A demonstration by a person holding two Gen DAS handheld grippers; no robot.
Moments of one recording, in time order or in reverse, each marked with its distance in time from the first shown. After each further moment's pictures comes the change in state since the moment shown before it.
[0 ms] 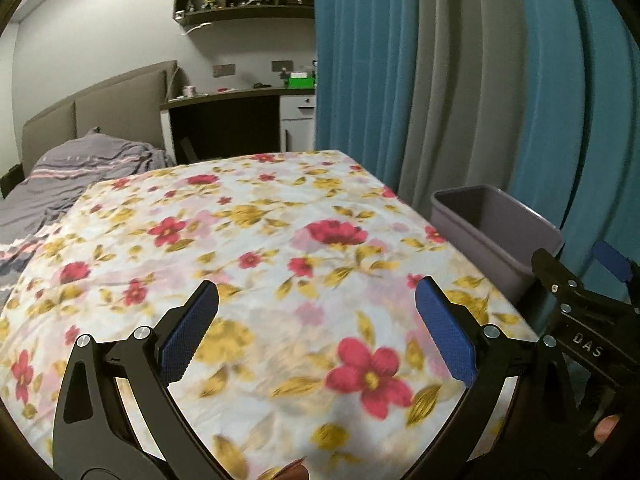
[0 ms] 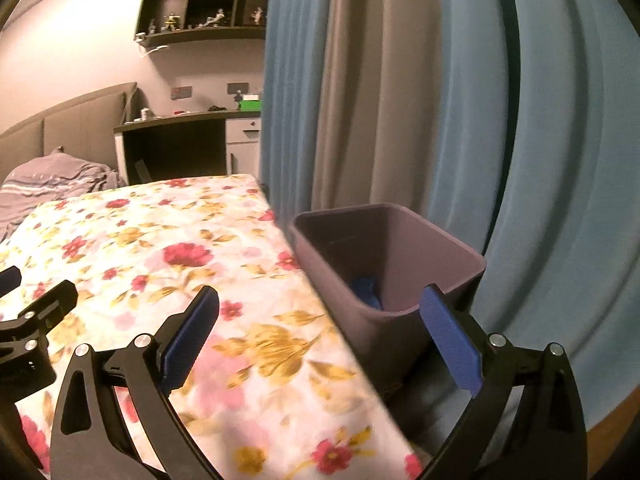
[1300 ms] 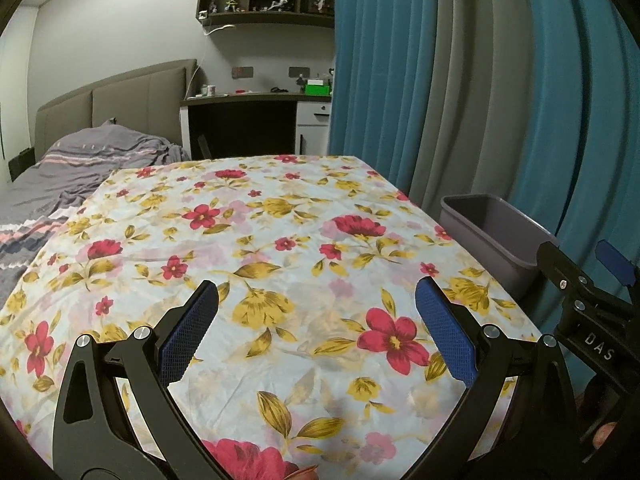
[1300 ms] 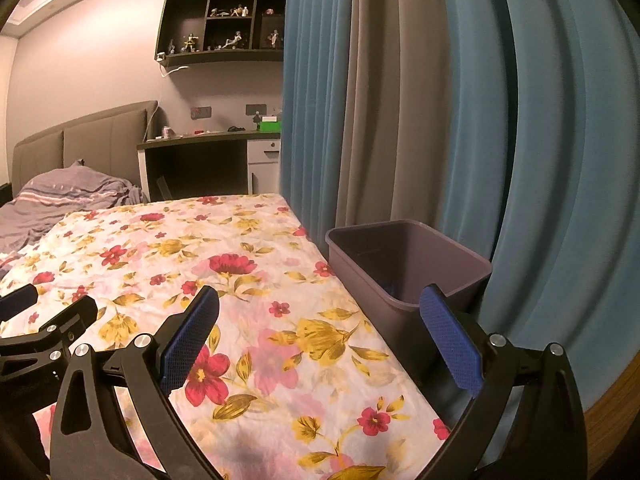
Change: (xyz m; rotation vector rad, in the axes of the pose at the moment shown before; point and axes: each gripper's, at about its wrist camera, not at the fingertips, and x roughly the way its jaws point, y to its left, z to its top) left arm -0.043 0.029 -0.018 -0.048 -0.026 0.006; right arm -0.050 0.034 -0.009 0.001 -0.078 0.040
